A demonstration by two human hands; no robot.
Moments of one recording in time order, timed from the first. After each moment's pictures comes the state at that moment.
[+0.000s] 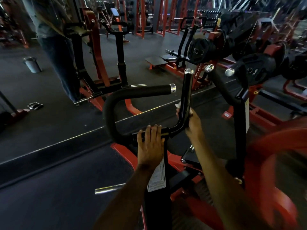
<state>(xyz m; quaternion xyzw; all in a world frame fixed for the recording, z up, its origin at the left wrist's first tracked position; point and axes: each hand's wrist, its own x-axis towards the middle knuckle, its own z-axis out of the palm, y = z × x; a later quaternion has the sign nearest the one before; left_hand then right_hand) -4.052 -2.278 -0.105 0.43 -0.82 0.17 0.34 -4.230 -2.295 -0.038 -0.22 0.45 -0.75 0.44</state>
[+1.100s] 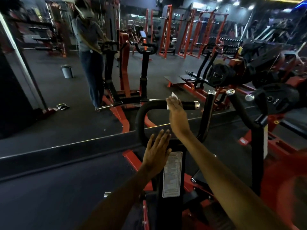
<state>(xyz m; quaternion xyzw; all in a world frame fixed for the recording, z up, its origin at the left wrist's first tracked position) -3.990 -2.286 -0.086 0.42 -0.85 0.12 0.30 -4.109 -2.324 0.026 -0.72 0.59 -0.35 -0.15</state>
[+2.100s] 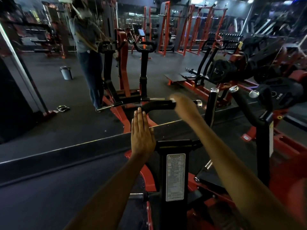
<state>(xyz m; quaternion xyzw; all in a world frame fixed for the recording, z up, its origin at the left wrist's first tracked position) -3.965 -2.332 -0.050 0.51 -0.75 0.04 0.42 -4.141 -2.347 0.070 -0.71 0.64 -0.27 -0.09</state>
